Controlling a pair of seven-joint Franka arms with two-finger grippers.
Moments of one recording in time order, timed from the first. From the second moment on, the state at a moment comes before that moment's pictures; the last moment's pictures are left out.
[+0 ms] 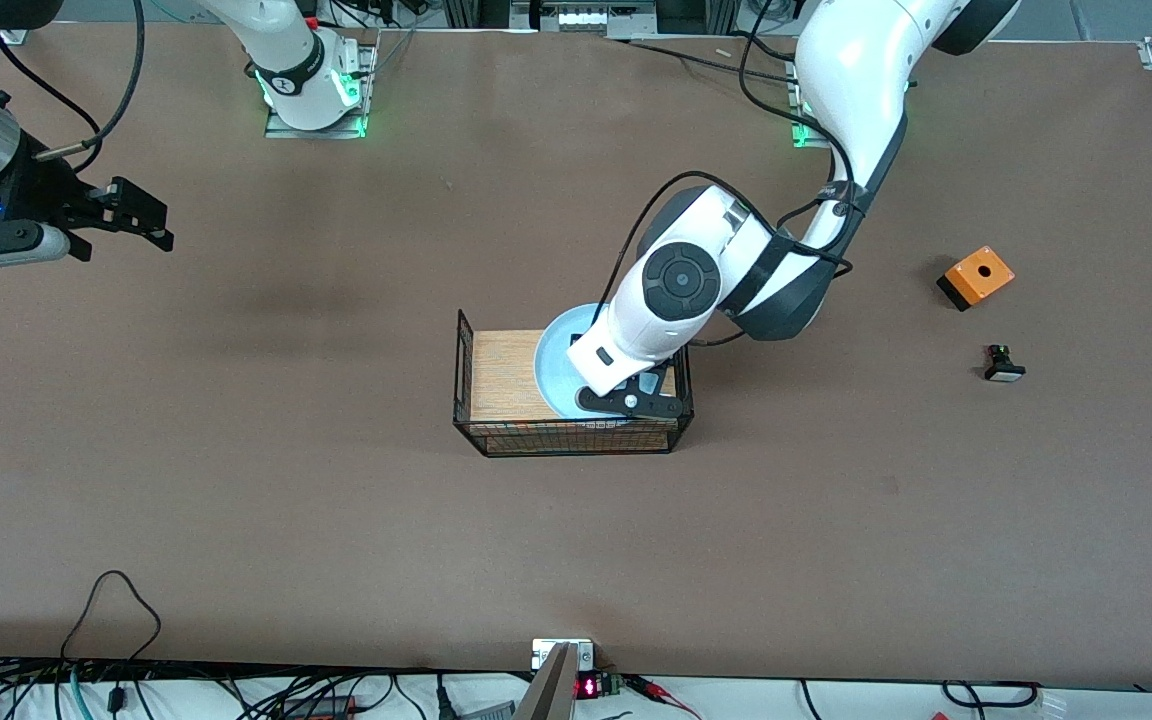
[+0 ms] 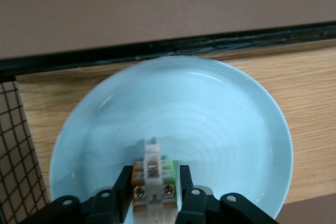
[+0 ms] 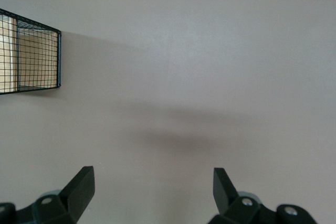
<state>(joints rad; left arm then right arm) -0.47 0.76 -0.21 -1.18 -0.03 1.93 -0.54 0.20 -0.05 -0.13 -1.74 0.04 1.70 -0.05</state>
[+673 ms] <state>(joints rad) -0.47 0.68 -0.20 -1.12 0.00 1.87 -0.55 0.20 -0.04 -0.13 -1.70 0.02 1.65 -0.05</state>
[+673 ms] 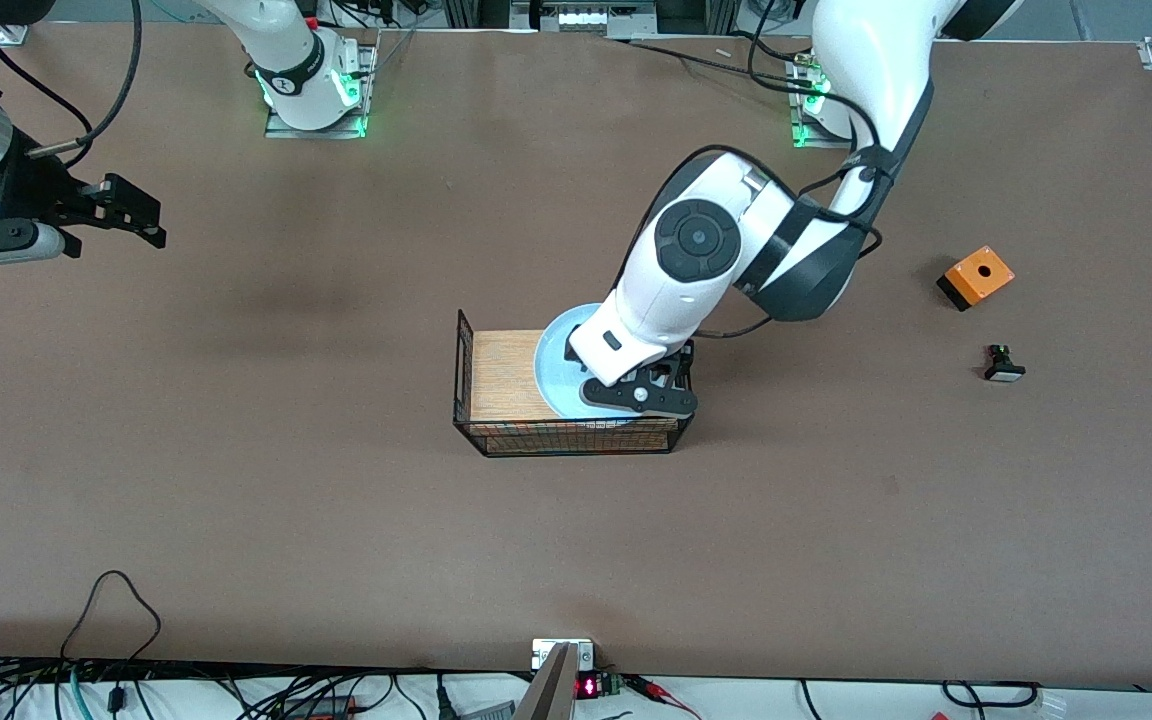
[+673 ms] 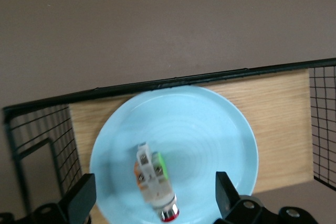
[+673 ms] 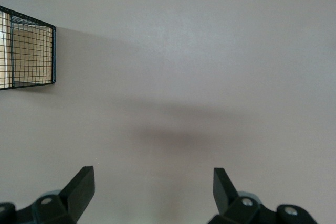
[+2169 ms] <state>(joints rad) 0.03 0.43 -0.19 -1.12 -0.01 1.46 -0.42 0.18 0.00 -0.12 -1.65 0.02 1.54 -0.05</state>
